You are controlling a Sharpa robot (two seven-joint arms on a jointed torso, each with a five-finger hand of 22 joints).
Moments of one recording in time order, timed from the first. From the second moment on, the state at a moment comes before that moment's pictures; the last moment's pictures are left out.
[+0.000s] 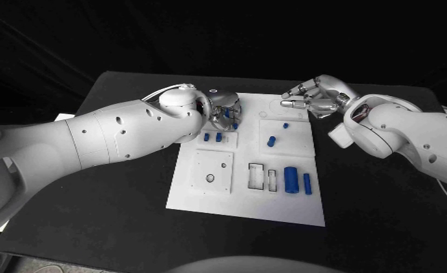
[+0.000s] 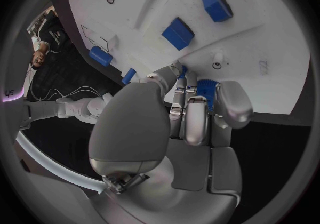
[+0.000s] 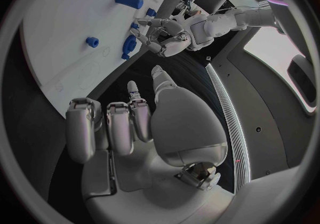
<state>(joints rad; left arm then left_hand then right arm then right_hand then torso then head) 1.27 -0.56 -0.06 1.32 -1.52 -0.06 -0.14 1.41 -0.20 0.46 0.07 0.08 1.04 0.09 0.19 0.07 1.08 0.04 0.28 0.07 1.47 -0.06 1.37 1.21 0.10 1.47 0.04 1.15 1.12 1.21 -0.89 0.01 1.46 -0.82 -0.24 0.11 1.29 -0.01 -0.01 0.13 0.22 0.96 0.15 0.11 0.13 1.46 0.06 1.37 1.31 1.47 -0.01 1.49 1.31 0.05 1.45 0.09 1.43 1.29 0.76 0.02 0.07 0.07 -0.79</state>
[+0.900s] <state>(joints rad) 1.26 -0.56 -0.06 1.31 -1.50 -0.07 -0.13 1.39 -0.15 0.51 0.03 0.06 1.13 0.10 0.18 0.08 1.20 0.04 0.23 0.08 1.47 -0.06 1.39 1.22 0.10 1.47 0.04 1.15 1.13 1.21 -0.89 0.01 1.46 -0.82 -0.24 0.11 1.29 -0.01 -0.01 0.13 0.22 0.96 0.15 0.11 0.13 1.46 0.06 1.37 1.31 1.47 -0.01 1.49 1.31 0.05 1.45 0.09 1.43 1.29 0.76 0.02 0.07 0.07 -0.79</state>
